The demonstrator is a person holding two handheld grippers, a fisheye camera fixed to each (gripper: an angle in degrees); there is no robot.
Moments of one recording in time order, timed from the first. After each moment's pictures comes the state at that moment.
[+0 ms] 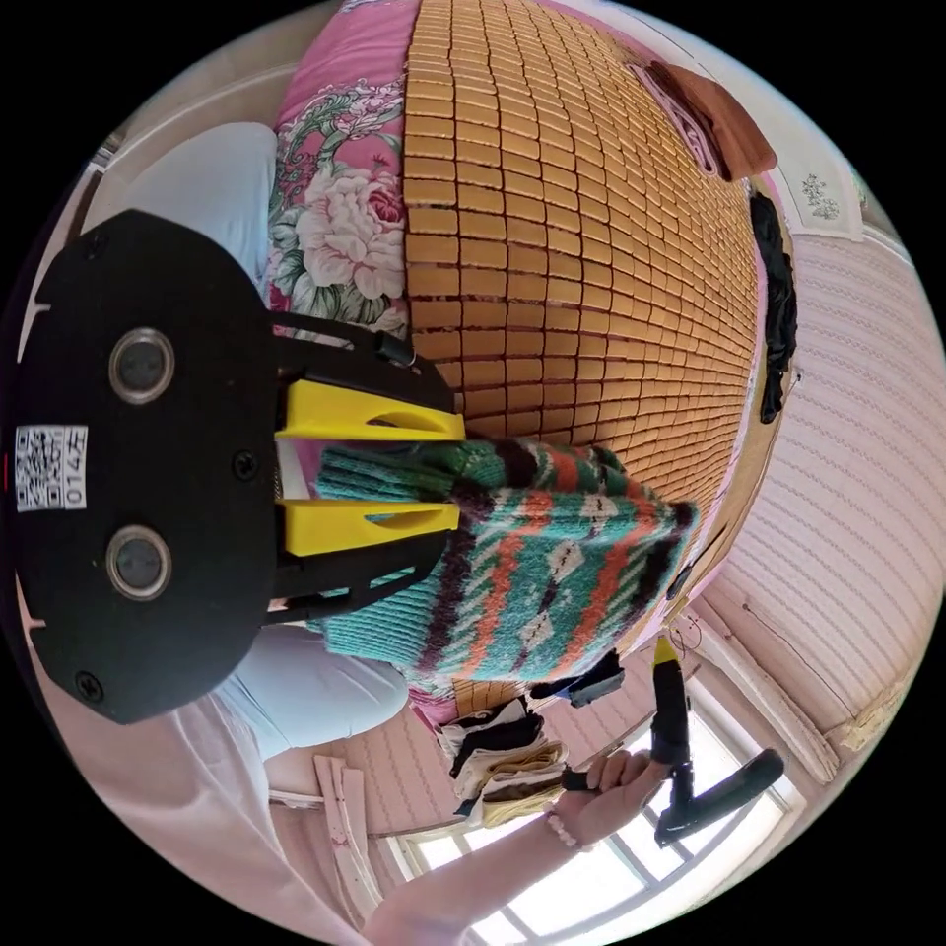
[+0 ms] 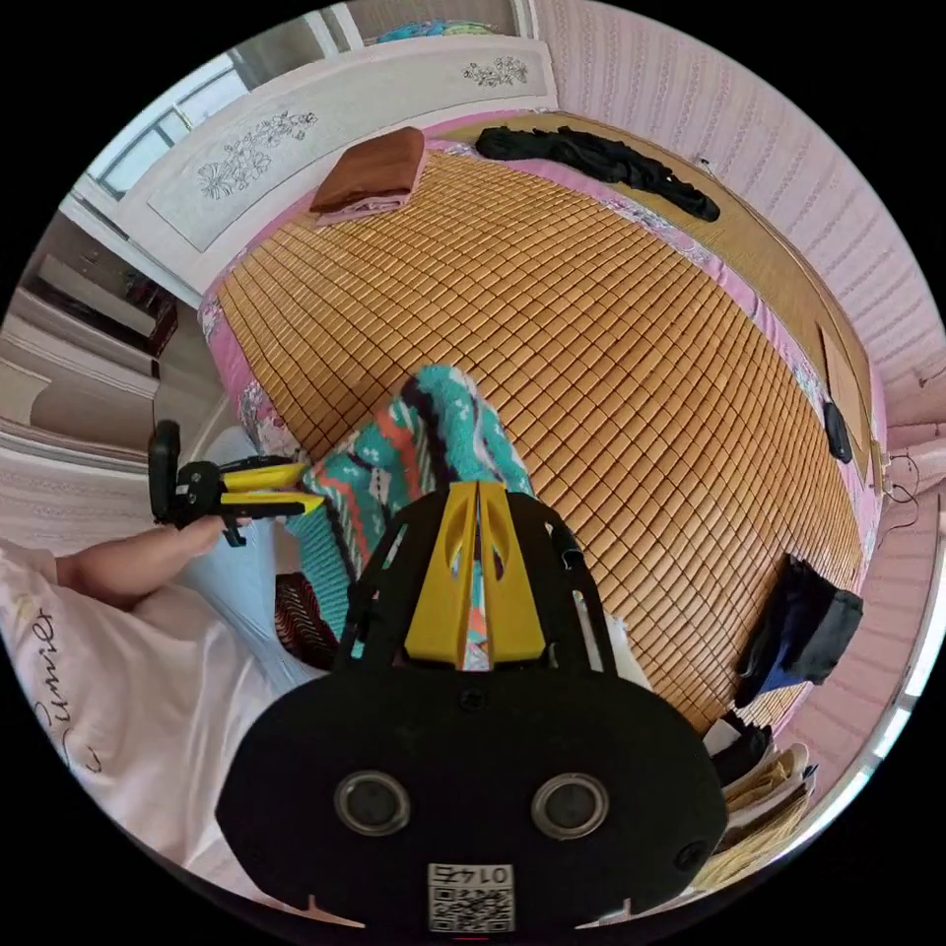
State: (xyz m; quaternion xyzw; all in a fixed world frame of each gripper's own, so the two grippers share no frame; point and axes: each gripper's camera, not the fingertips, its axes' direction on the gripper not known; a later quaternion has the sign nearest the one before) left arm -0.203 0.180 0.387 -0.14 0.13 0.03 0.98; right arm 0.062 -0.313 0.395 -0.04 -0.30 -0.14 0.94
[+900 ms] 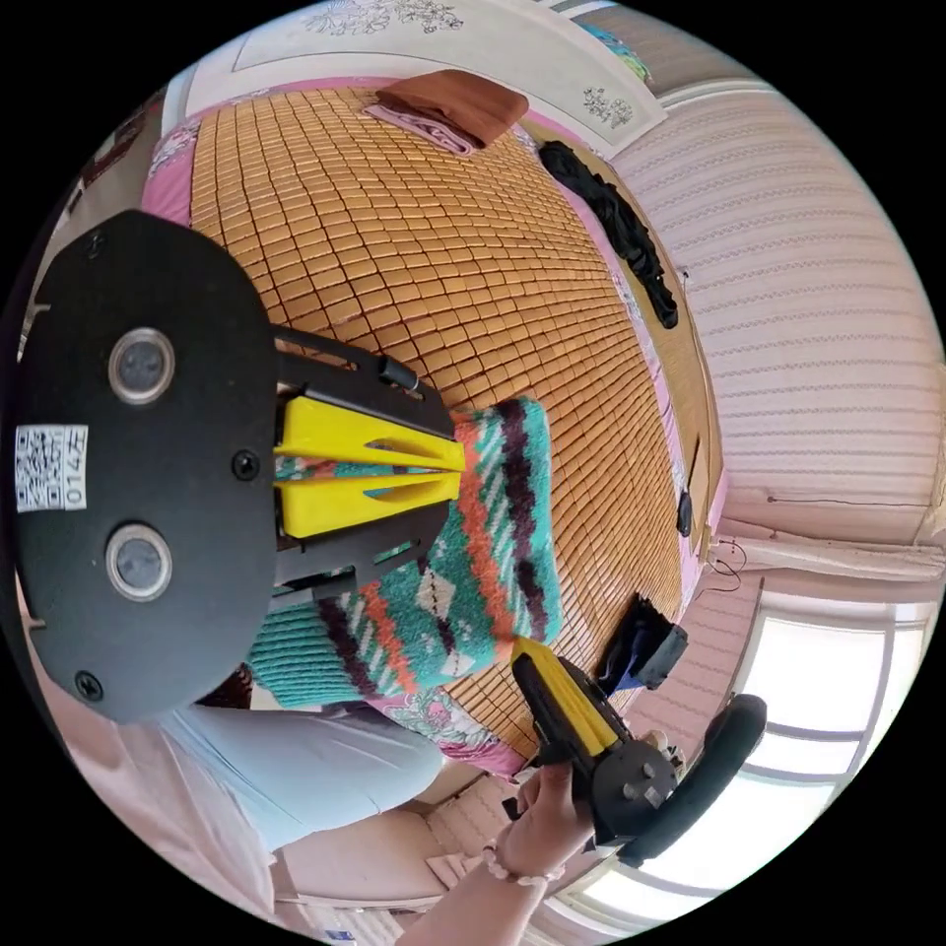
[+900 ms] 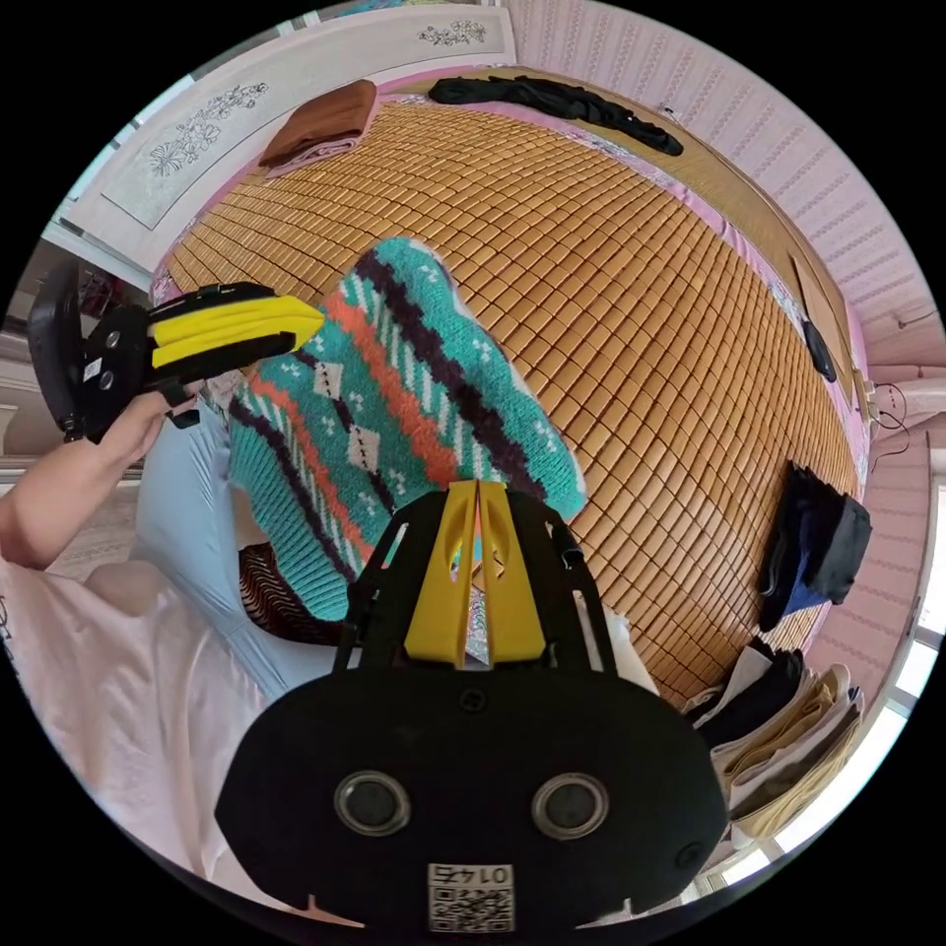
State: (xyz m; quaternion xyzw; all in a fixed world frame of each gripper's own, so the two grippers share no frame) left arm -0.053 0.098 0.400 -0.09 0.00 0.27 0.96; right arm 0.076 -0.271 0.454 -0.09 -0.27 -0.08 0.96
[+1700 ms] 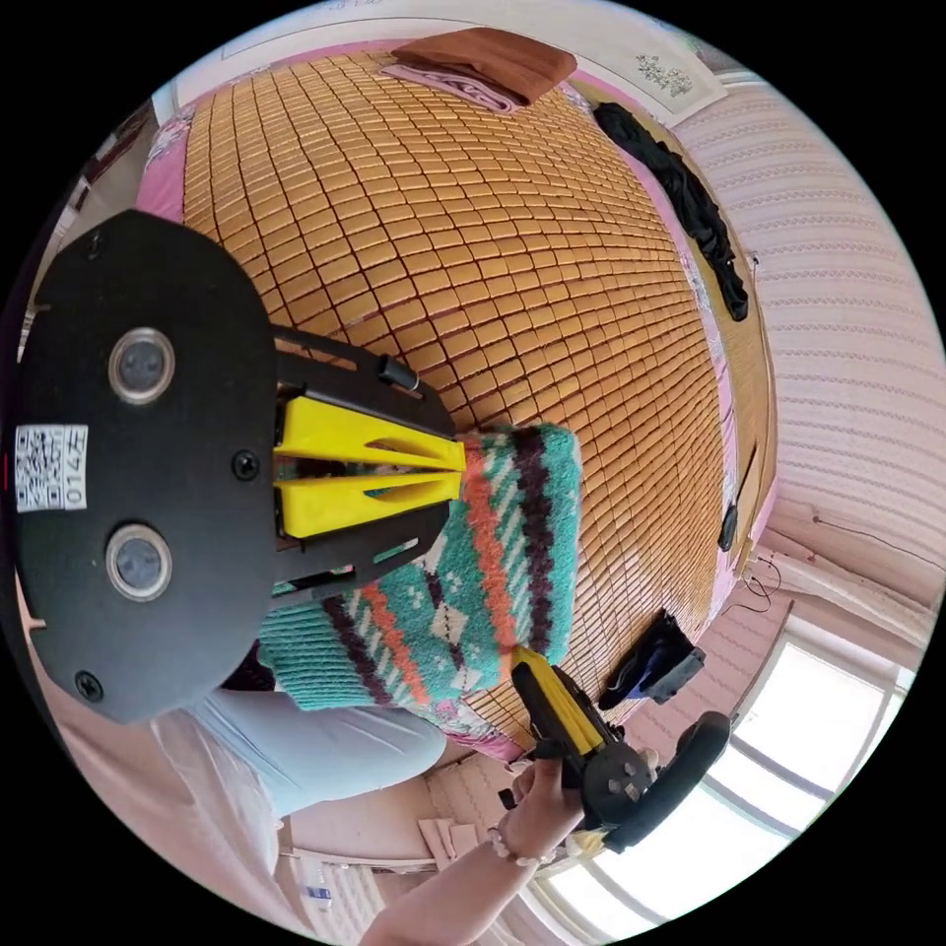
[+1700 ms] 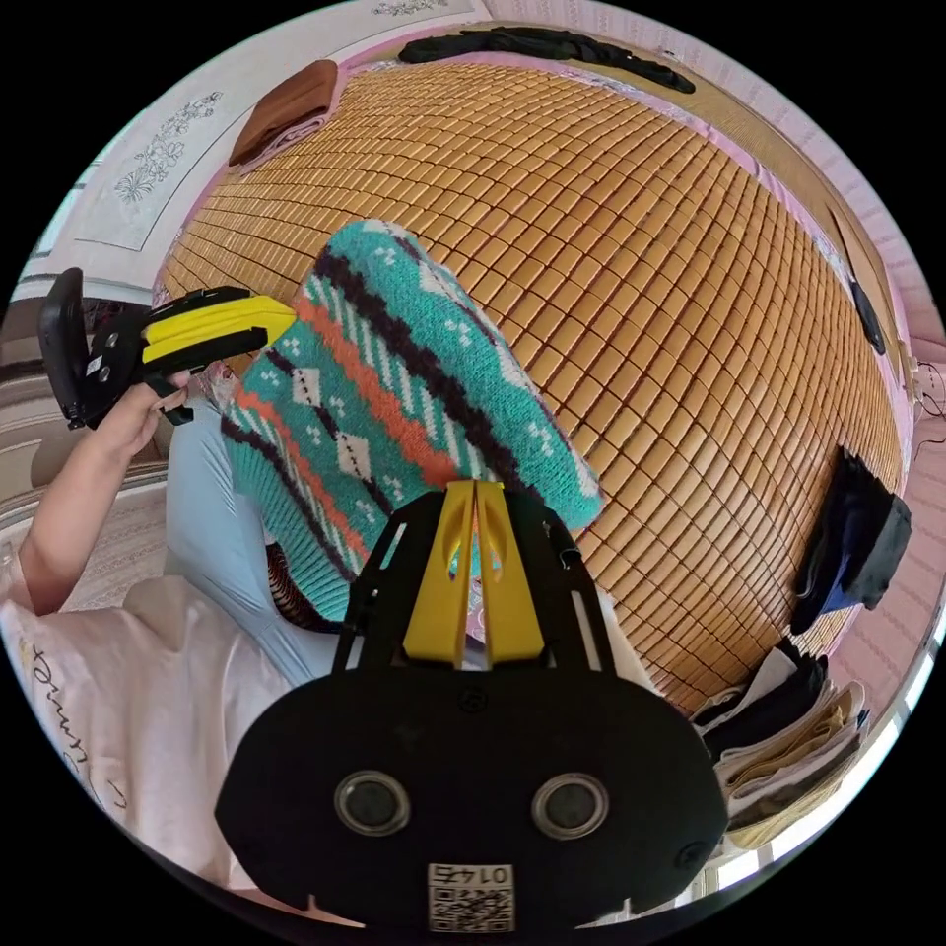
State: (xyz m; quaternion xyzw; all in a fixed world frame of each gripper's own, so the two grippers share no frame) left arm -0.083 0.066 0.409 -0.15 0.08 0.25 0.95; right arm 0.204 -0.274 0.454 -0.16 -0.32 -0.08 0.93
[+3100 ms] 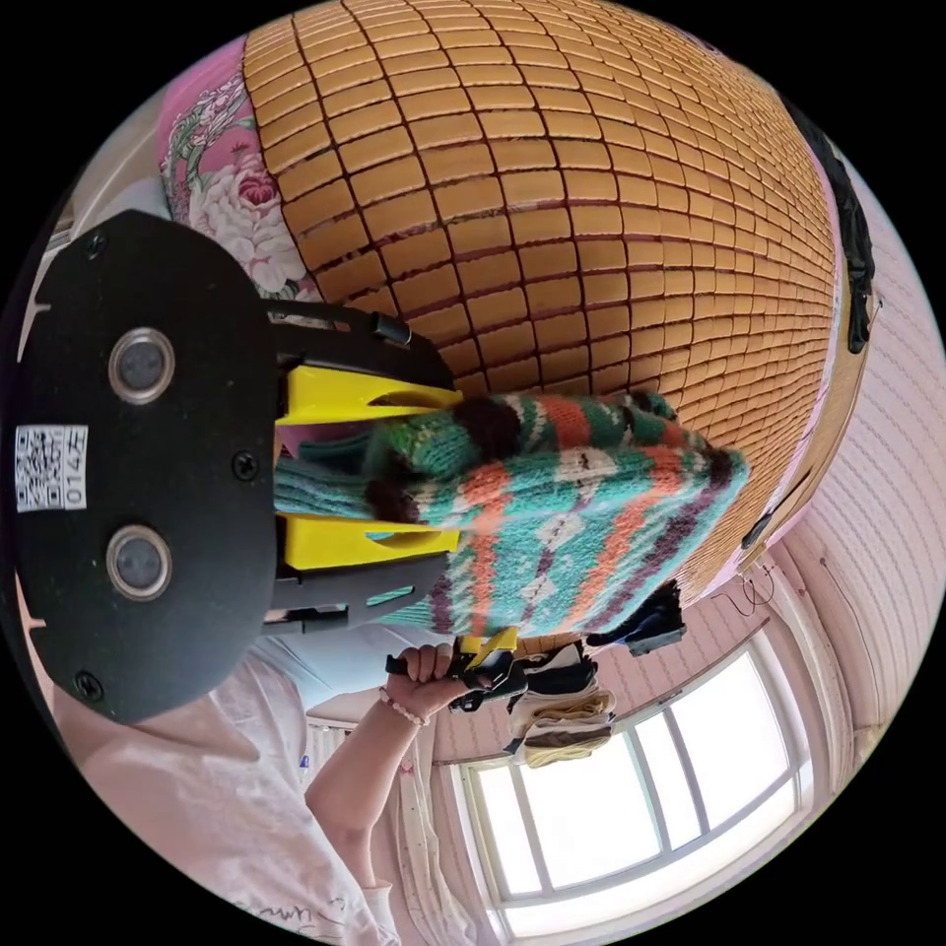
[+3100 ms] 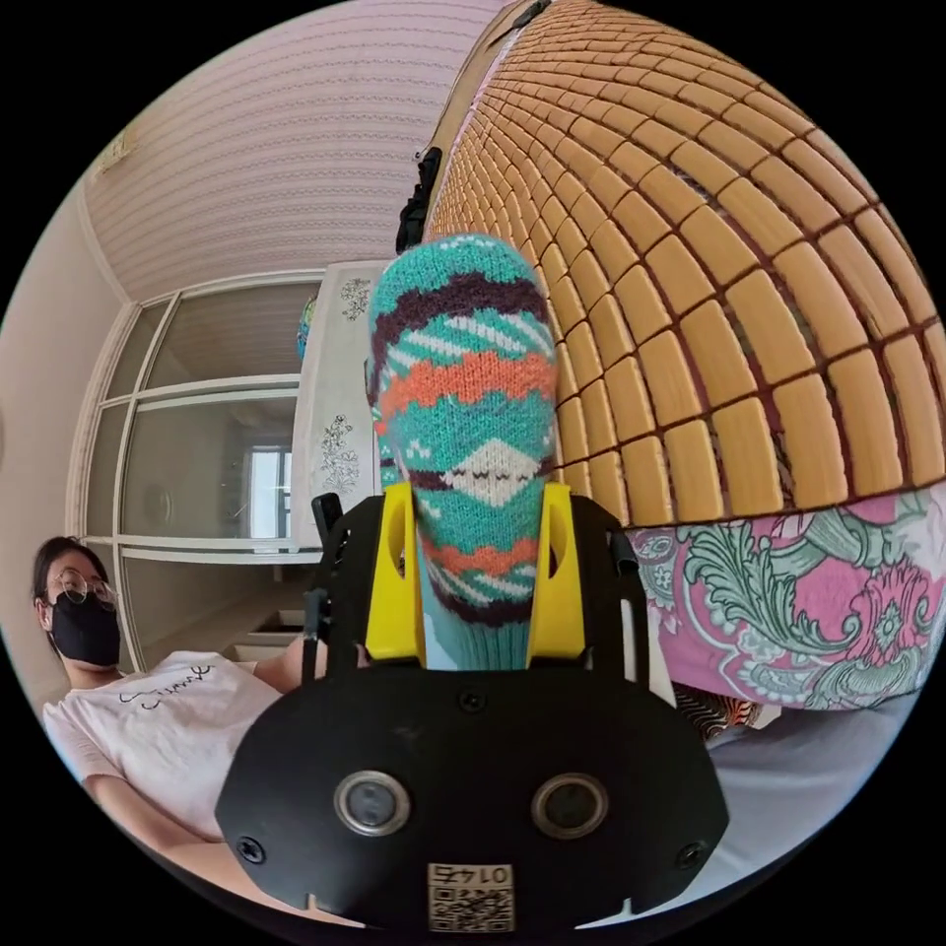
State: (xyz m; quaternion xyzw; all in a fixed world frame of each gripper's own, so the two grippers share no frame) left arm -0.246 0.030 0.479 -0.26 0.25 0.08 0.93; right arm 0.497 -0.013 0.452 0.00 -0.66 0.34 0.67
